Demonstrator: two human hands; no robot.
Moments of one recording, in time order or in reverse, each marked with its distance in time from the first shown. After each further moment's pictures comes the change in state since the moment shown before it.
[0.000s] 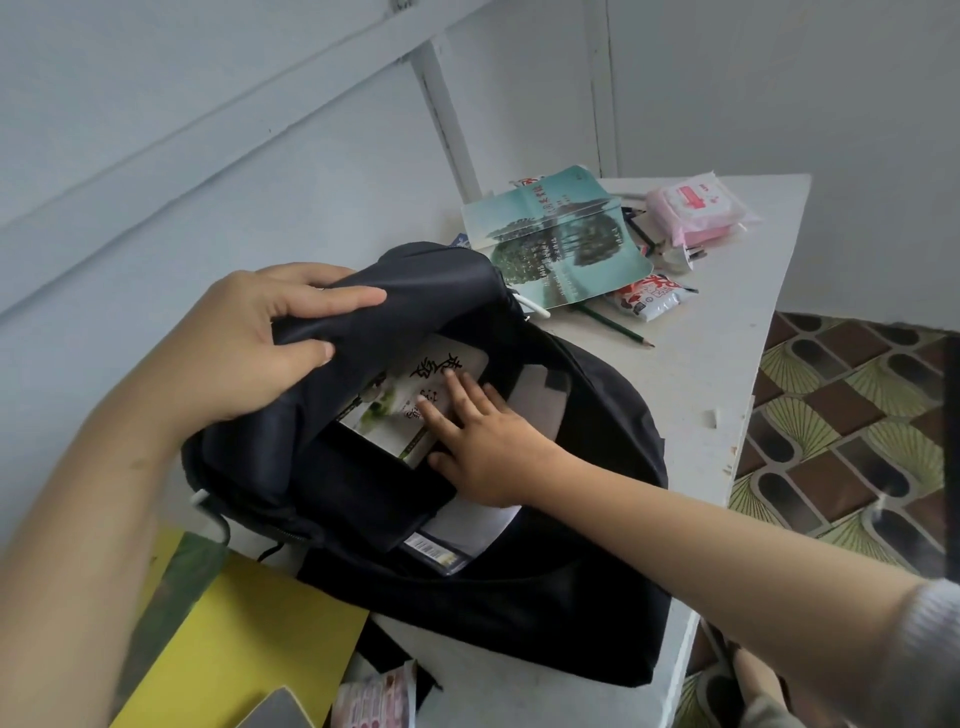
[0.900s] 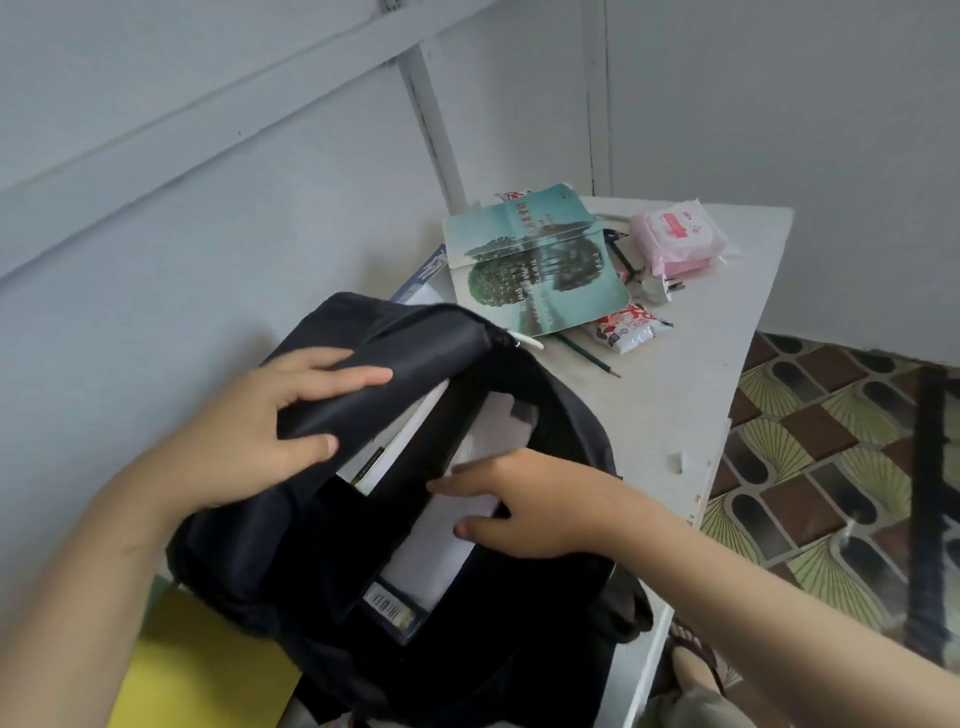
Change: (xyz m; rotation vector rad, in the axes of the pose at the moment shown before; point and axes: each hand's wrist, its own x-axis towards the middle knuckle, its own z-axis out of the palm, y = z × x) left_hand -0.001 -0.018 0.042 -0.059 -0.186 -0.075; right_hand -0.060 0.043 -0.049 0.426 -0.158 -0.111
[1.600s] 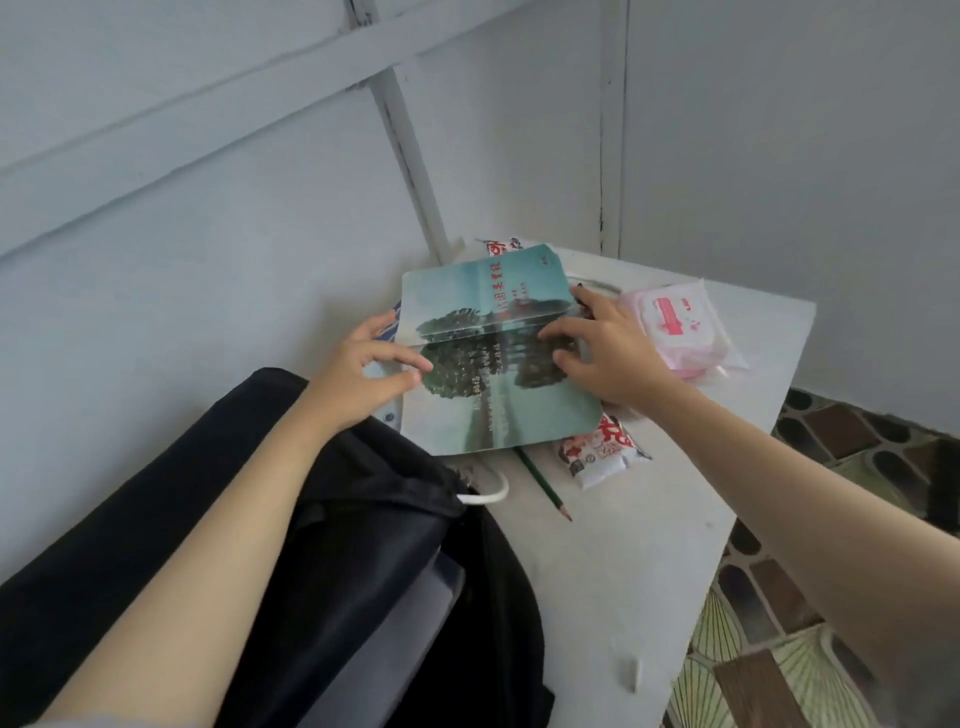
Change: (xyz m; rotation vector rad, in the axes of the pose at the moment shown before) left_hand 0.229 -0.033 0.070 -0.245 0.165 -0.193; right_hand 0.083 0.215 -0.174 -0.192 0.492 0.281
